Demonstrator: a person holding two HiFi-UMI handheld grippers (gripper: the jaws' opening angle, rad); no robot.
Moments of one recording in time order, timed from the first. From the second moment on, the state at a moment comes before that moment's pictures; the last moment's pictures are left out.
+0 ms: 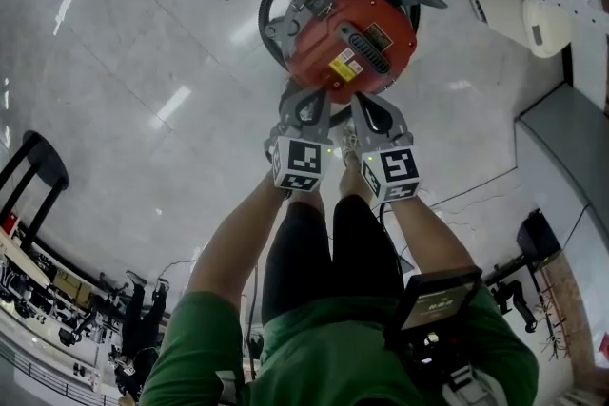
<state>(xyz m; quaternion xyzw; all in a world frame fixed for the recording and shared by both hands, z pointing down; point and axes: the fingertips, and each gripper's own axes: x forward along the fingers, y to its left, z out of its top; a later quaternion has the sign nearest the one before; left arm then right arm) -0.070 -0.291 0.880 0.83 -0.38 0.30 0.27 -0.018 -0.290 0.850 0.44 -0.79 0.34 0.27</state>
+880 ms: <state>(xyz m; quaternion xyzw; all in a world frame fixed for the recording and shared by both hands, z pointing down) -0.066 -0.295 0.921 0.83 -0.35 0.34 0.28 -0.020 -0.281 0.891 0.43 -0.77 0.37 0.29</state>
